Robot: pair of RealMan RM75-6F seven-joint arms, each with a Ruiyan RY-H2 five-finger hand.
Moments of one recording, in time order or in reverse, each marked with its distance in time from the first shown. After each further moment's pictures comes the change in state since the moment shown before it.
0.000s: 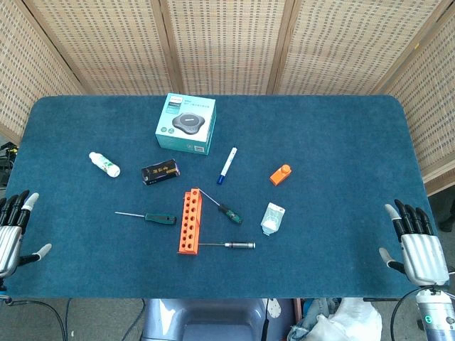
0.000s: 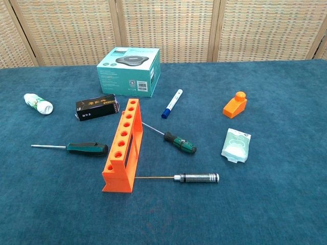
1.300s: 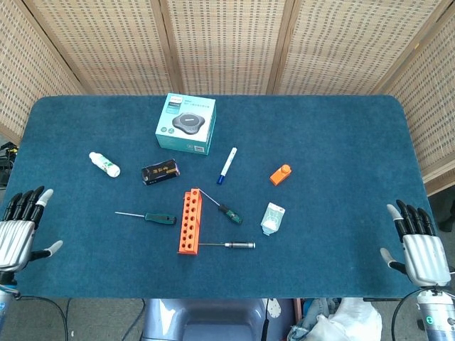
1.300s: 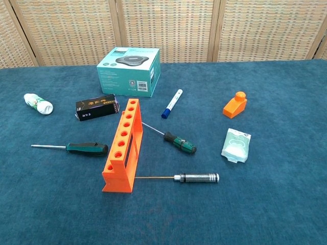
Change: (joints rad) left arm -0.054 0.015 -0.015 -0.063 0.004 -0.065 0.026; right arm -0.004 0.003 0.003 -0.005 0.005 0.004 0.006
